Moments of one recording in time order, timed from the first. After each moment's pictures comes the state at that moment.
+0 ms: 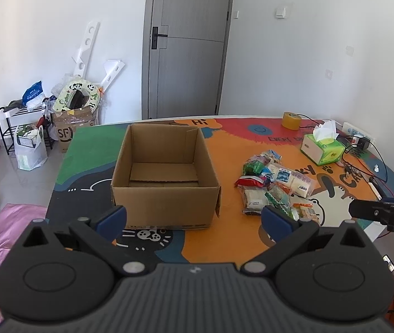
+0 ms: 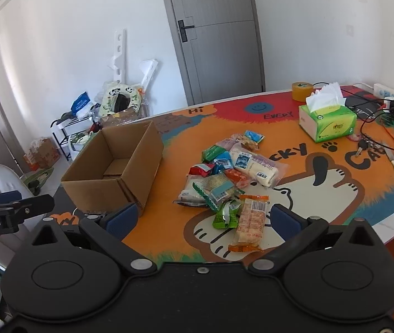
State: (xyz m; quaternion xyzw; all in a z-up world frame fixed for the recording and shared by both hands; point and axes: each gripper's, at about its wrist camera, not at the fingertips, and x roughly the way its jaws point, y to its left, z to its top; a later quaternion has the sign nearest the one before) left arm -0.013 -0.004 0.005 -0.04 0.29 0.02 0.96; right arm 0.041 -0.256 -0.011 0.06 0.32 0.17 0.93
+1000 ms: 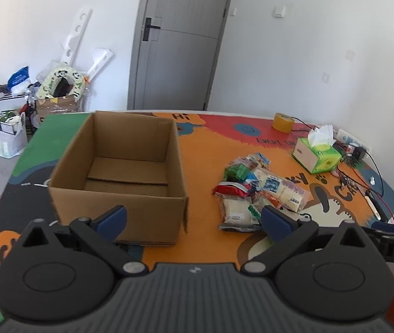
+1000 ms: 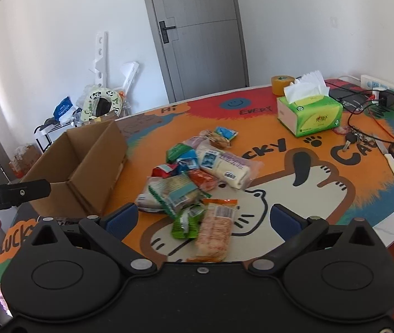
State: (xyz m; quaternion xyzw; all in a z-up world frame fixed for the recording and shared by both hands) left arm 0.054 -0.035 -0.035 -0.08 0.29 -0.01 0.95; right arm 0.083 -0.287 -0.059 0.07 0.31 0.14 0.94
